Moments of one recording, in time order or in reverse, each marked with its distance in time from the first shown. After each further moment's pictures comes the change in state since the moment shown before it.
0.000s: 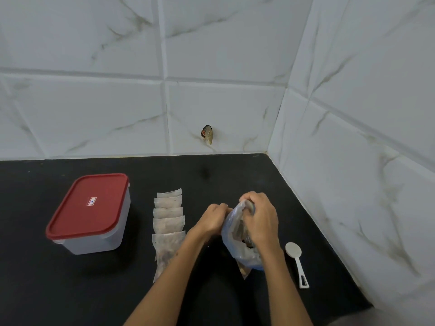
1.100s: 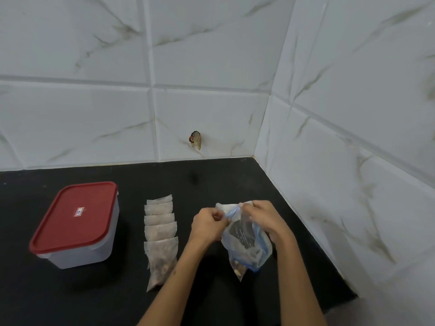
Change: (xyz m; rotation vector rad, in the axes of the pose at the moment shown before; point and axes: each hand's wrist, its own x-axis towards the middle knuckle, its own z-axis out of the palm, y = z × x) left_hand -0.018 0.008 0.006 0.127 0.179 0.017; right_hand 0.025 0.014 -0.030 0.240 -0.384 0.471
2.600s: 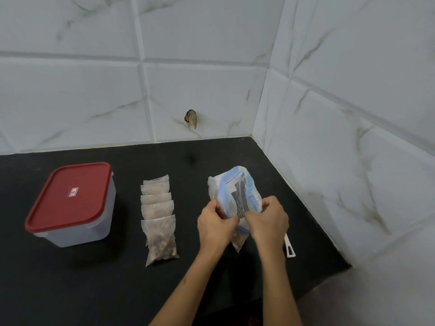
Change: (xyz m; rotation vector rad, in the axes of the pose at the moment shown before) left_hand -0.051 -0.007 0.040 -0.133 0.246 0.057; right_hand -0.067 0.022 0.032 -0.049 0.545 -0.012
